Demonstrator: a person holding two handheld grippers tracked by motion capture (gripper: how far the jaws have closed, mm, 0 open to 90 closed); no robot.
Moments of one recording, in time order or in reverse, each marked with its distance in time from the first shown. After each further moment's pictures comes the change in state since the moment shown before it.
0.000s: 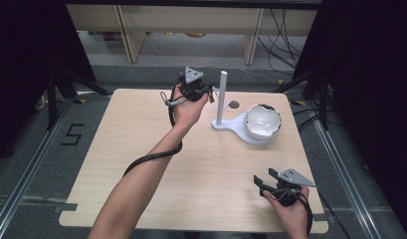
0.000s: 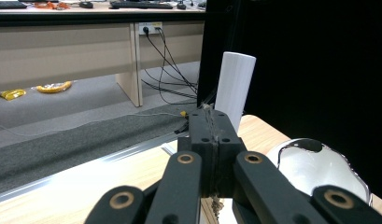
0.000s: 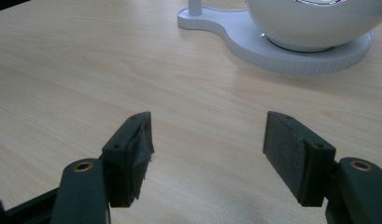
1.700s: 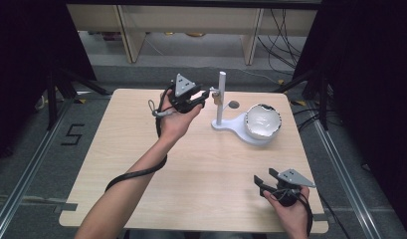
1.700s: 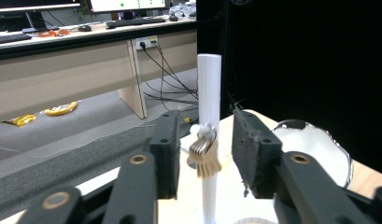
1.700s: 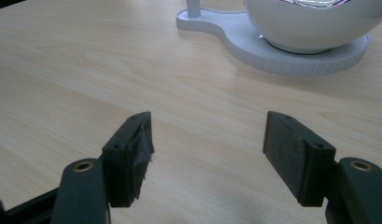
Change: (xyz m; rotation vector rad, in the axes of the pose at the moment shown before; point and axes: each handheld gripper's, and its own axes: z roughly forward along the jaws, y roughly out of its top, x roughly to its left) left arm 0.001 -0.011 -0.059 -0.044 -0.017 0.118; right arm -0.001 0.000 0.000 -0.019 0.003 -0.020
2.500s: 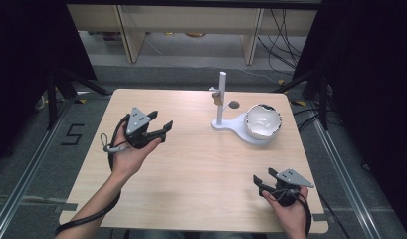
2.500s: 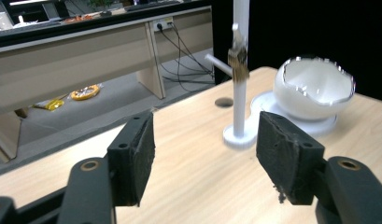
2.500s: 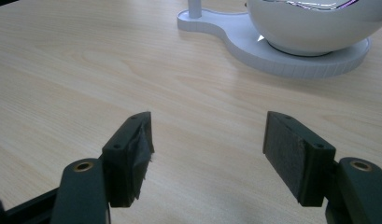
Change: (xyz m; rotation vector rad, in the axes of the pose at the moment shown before) left arm 0.037 -0.068 -0.113 0.043 0.038 0.065; right arm 0.005 0.001 -0.001 0.021 -0.014 0.007
